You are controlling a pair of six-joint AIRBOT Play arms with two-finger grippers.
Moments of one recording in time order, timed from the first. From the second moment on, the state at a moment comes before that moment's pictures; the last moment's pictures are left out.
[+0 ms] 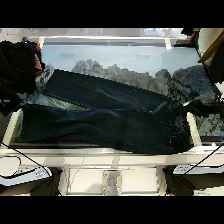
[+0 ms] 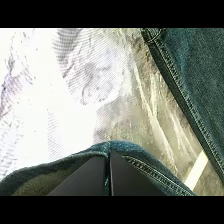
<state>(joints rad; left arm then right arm) 0.67 -1.34 1.06 1.05 -0.90 -1.27 -0.75 -1.51 1.08 -0.92 1.23 0.96</state>
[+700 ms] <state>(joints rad) 0.67 -1.34 1.06 1.05 -0.90 -1.27 -0.69 -1.57 1.03 -0.71 1.01 0.84</state>
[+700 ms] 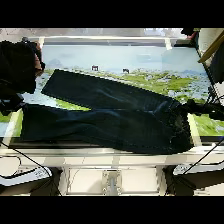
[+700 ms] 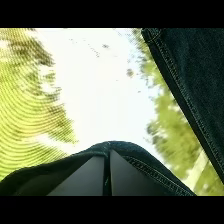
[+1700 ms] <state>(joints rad) 0.67 -1.34 1.06 0.98 -0.87 -1.28 -0.58 -1.76 1.38 -0.57 0.82 0.92</state>
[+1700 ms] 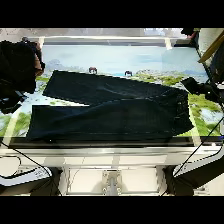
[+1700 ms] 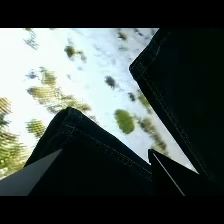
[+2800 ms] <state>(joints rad) 1.14 -0.89 0.48 1.05 -1.16 -1.32 -1.07 -1.18 0.84 -0.70 1.41 0.87</state>
